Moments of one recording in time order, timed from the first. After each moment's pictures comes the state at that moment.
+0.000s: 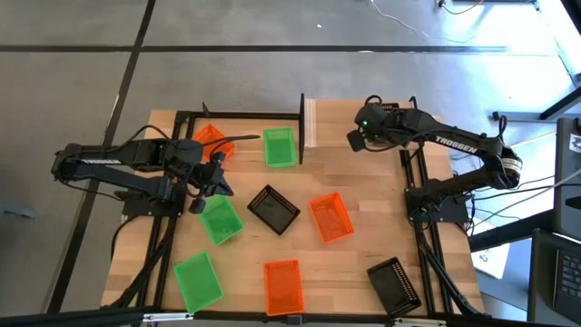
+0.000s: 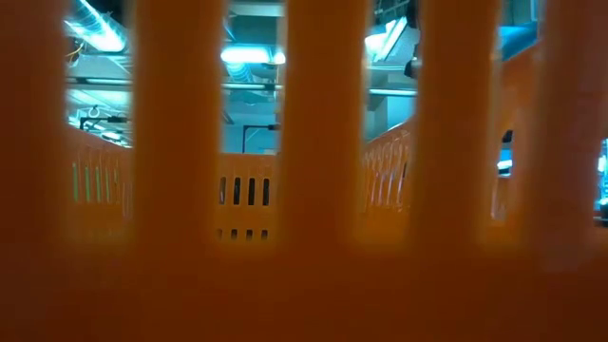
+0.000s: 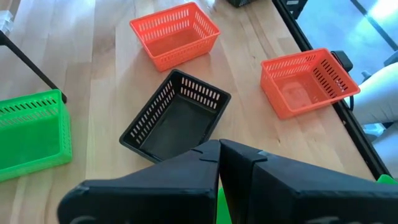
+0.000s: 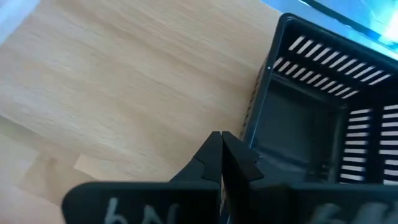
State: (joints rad) left arm 0.01 0.81 0.88 -0.67 0.18 0.05; right arm -0.44 1.29 1.18 -1.02 0.48 0.54
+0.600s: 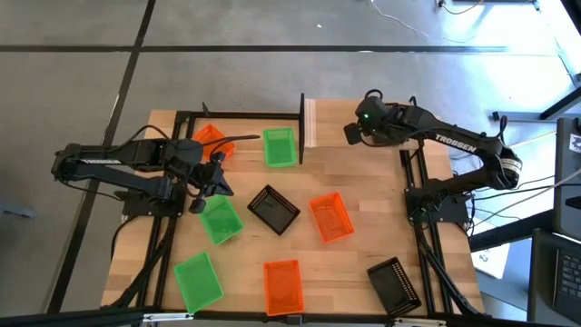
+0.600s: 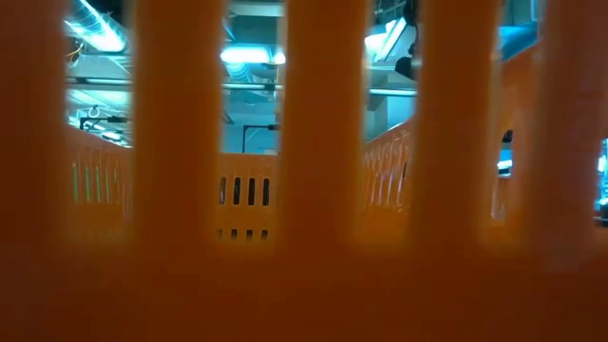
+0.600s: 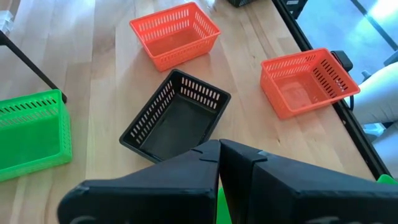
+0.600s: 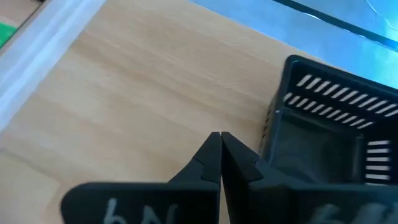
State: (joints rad) left arm 0.01 0.81 0.88 -0.67 0.18 0.06; right arm -0.50 1.30 1.18 -0.90 0.45 0.52
